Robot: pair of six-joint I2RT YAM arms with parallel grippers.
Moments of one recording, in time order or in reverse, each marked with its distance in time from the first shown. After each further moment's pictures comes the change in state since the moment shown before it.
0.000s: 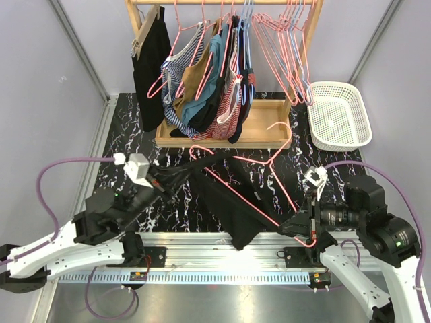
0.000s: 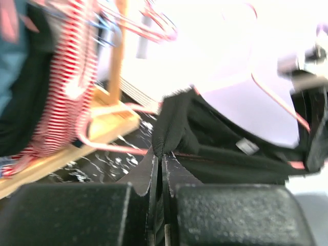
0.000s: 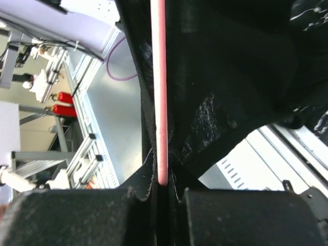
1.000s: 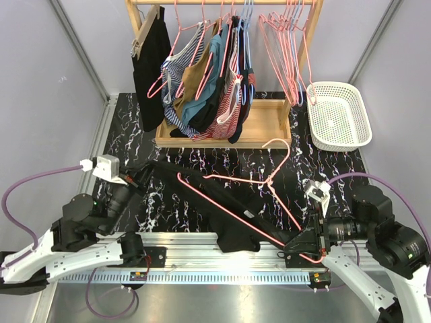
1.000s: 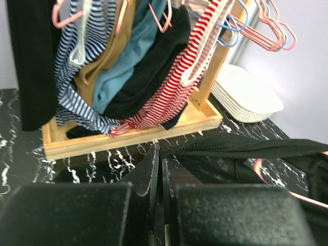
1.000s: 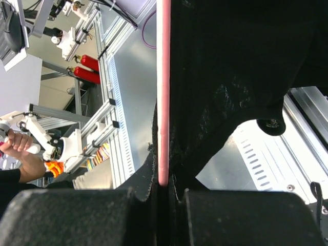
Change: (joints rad) left arm -0.021 -0.185 0.052 -0.277 -0.457 0.044; right arm 0.103 -0.076 -0.003 -0.041 -0.125 -0.020
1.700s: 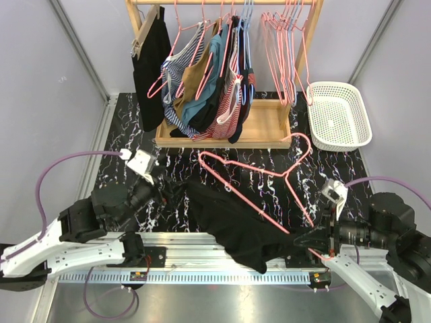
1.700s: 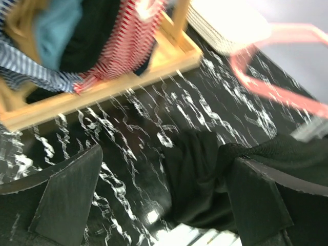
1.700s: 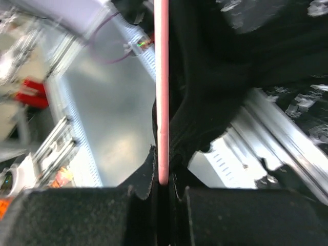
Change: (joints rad) left arm 0.014 0.193 0.120 -0.262 0.217 -0.151; right arm 0.037 0.001 0.148 -0.118 0.240 -0.045
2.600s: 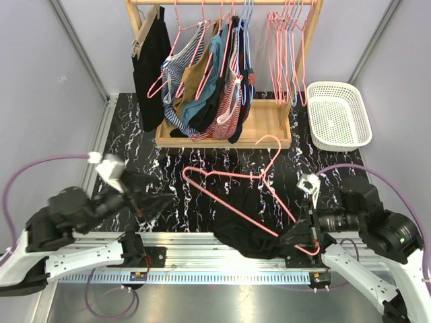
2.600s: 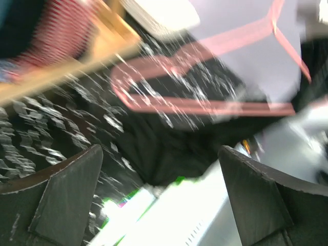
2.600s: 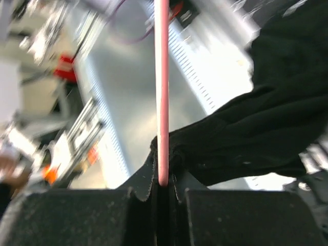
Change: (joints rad) left arm 0.005 -0.097 0.145 -0.209 0.268 -0.116; right arm 0.023 0.091 -0.132 0.090 -0.062 0.046
